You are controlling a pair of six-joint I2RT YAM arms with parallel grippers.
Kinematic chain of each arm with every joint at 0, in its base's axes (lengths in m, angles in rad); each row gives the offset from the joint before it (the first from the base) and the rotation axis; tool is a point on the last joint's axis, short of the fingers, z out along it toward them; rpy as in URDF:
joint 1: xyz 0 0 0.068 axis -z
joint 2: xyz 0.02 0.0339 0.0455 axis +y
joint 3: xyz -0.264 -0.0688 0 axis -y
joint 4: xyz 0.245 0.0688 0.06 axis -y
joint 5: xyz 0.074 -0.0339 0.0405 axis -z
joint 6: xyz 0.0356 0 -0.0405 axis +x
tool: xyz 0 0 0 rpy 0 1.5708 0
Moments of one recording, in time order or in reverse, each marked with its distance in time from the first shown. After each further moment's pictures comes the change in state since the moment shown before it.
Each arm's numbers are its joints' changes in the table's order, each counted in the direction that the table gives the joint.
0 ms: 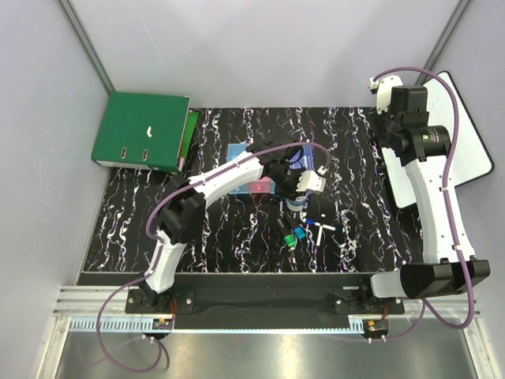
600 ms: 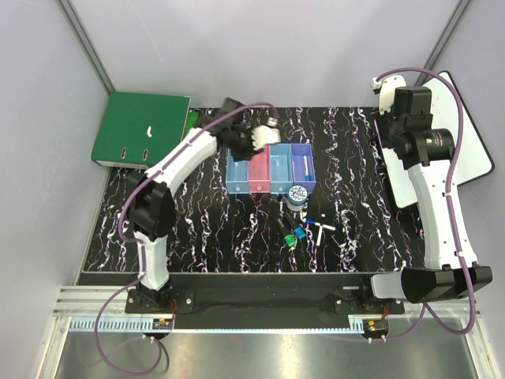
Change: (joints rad) left arm -0.261 -0.189 -0.041 -0.014 -0.150 -0.079; right arm 0.001 -0.029 -0.004 0.000 -0.003 0.003
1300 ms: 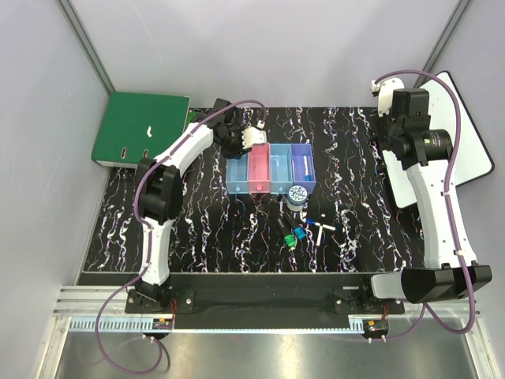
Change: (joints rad) left arm -0.184 0.221 0.097 -0.003 0.048 0.180; right arm 0.001 -0.001 -0.023 0.000 0.002 0.003
